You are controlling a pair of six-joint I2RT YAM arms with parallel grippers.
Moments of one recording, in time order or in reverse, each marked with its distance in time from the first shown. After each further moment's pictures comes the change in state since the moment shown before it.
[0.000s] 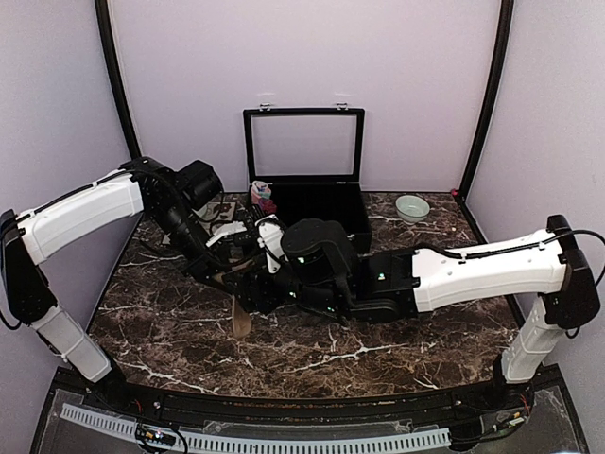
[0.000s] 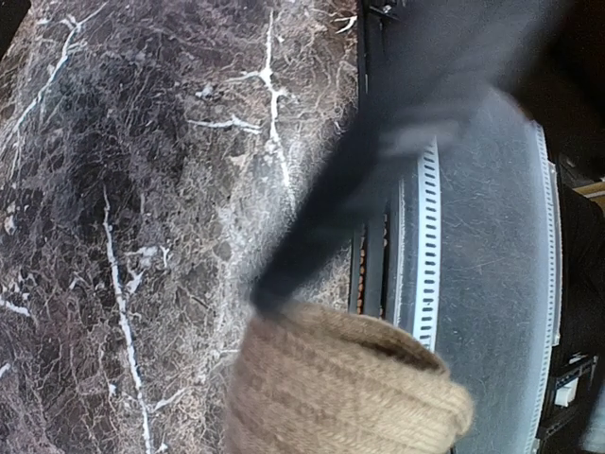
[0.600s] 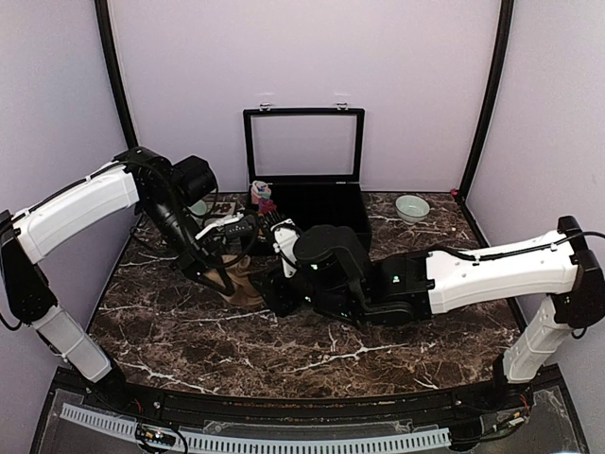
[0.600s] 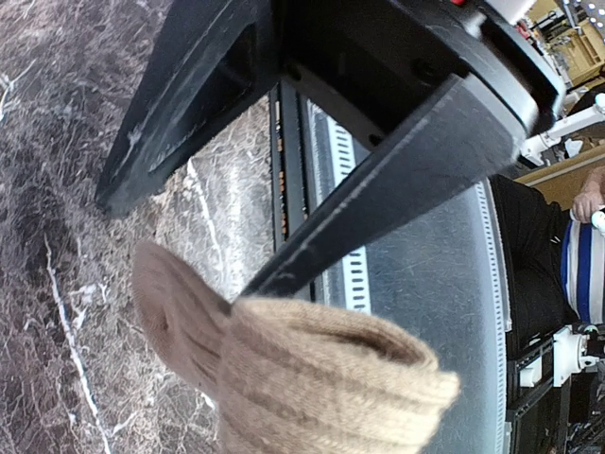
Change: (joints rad) left arm 0.006 0.001 0.073 -0.155 0.171 0.111; right arm 0.000 -0.051 -0.078 -0.076 0.097 -0.006
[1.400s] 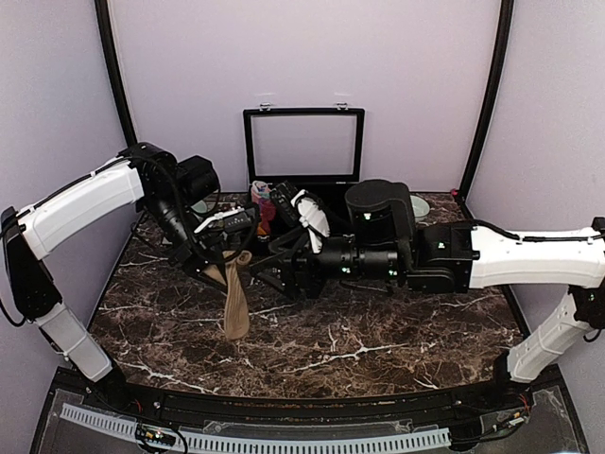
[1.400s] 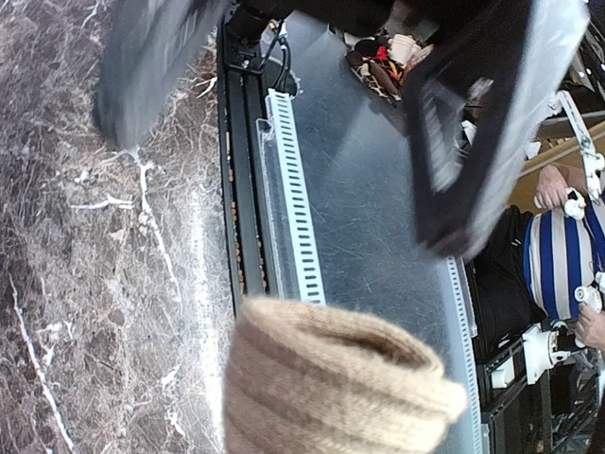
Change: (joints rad) left arm 0.000 0.032 0.058 -0.101 0.145 0.088; right arm -0.088 -0.161 -0.026 0.008 -0.460 -0.179
